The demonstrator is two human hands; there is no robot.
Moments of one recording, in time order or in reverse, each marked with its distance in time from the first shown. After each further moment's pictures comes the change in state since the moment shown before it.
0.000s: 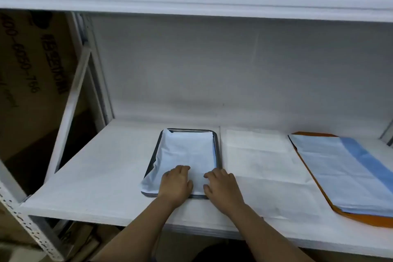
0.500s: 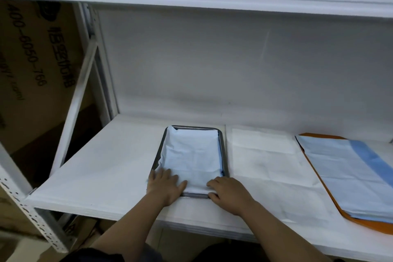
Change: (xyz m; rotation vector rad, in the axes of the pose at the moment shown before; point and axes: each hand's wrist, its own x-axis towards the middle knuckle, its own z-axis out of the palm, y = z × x) left_hand 0.001 -0.044 0.006 0.153 -0.342 -0.154; right_hand 0.006 0.013 0.003 -0.053 -0.246 -0.162
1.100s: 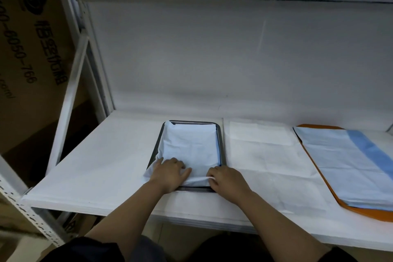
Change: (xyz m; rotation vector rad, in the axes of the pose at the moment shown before) left_hand 0.011 0.006 -0.016 -0.123 0.177 0.142; right_hand 0.006 0.000 -0.002 0.088 0.214 0.025
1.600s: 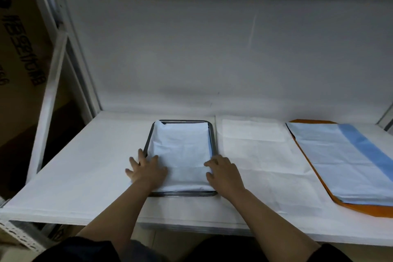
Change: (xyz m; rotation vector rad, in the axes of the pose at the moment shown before) left_hand 0.021 -0.014 0.002 -0.023 -0.060 -0.461; right_hand 0.015 0.021 0.015 0.059 0.033 0.210
